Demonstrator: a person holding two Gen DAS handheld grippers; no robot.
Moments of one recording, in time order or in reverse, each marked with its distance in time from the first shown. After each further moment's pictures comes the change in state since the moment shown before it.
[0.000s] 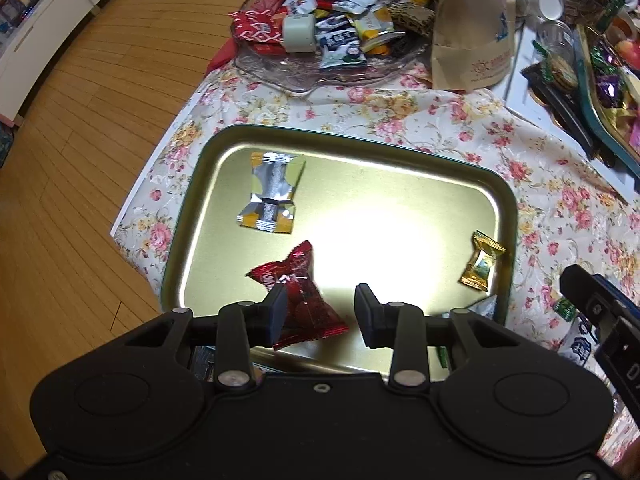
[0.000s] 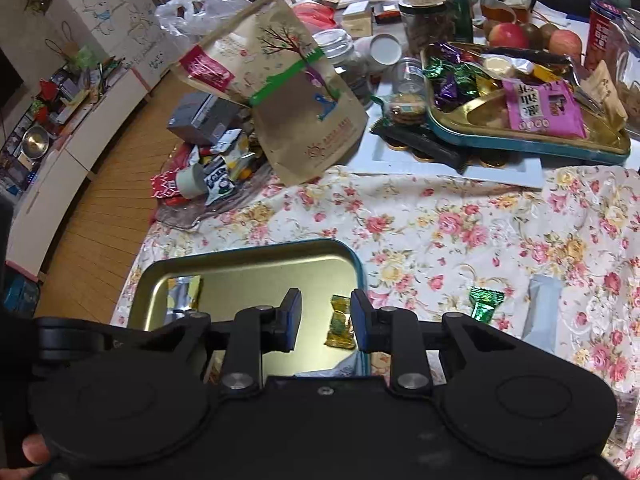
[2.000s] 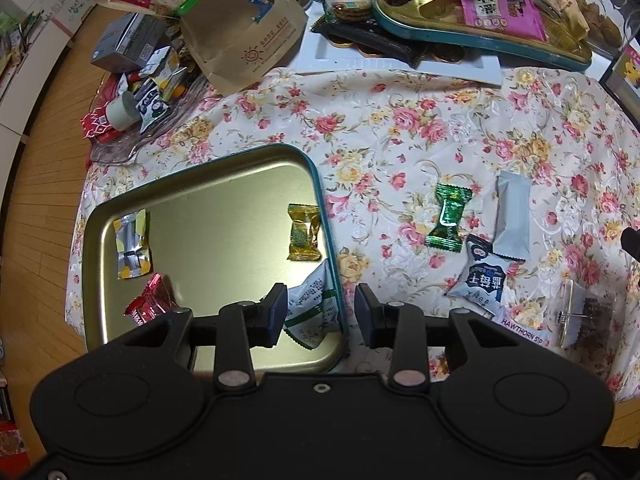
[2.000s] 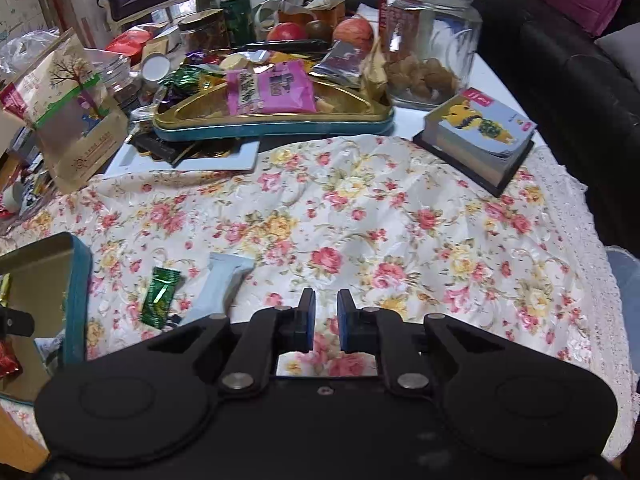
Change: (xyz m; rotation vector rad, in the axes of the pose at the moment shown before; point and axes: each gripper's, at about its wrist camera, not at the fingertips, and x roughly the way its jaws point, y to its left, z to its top) left arm -0.016 -0.157 -0.050 0.394 -0.069 0.013; right arm -0.045 -0.202 -0.054 0.076 -0.097 -0.383
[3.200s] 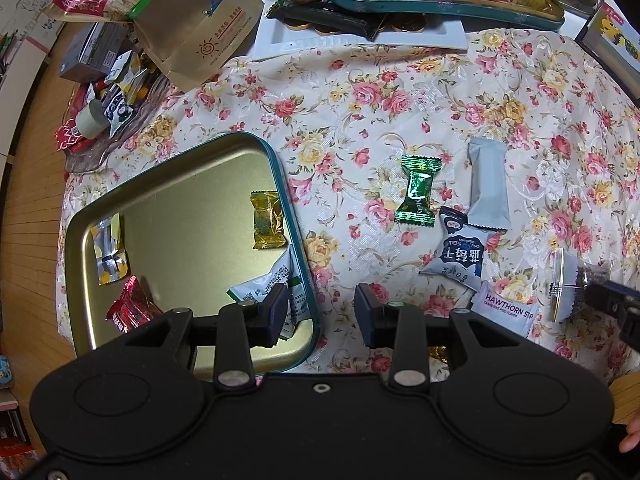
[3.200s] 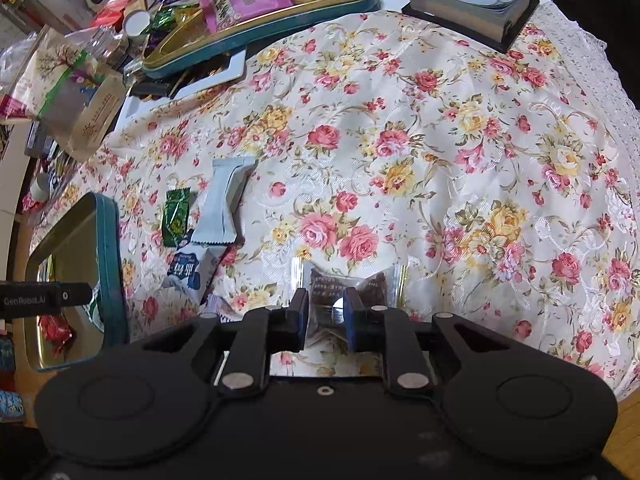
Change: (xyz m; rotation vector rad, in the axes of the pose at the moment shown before) left arm 0.009 -0.025 -0.005 0.082 0.035 -0.008; right arm 0.008 -0.028 -0.028 0.159 0.313 0.212
